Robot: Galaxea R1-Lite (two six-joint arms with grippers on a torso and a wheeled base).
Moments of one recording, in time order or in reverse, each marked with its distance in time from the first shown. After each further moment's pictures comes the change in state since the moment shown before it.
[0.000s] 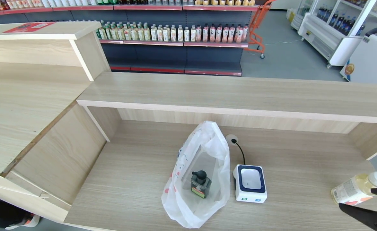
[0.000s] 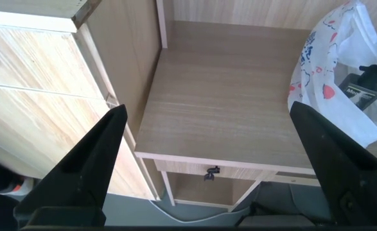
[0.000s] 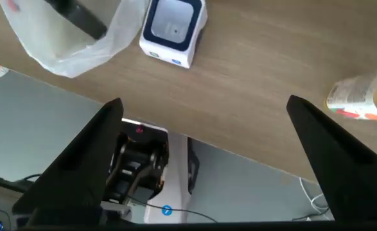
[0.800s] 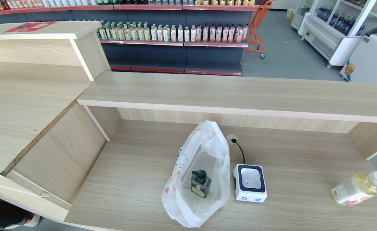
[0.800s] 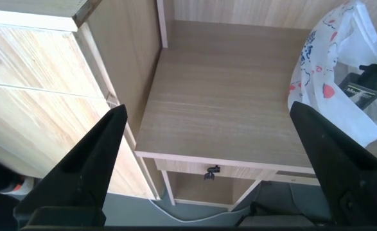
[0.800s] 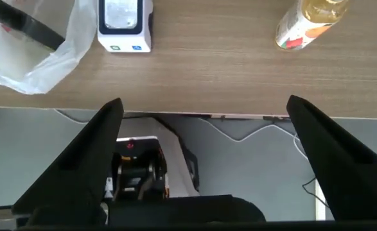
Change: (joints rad) left arm 0.000 0.000 0.000 0.000 0.000 0.001; right arm -0.257 -0.397 -0.004 0.323 -0.015 0.075
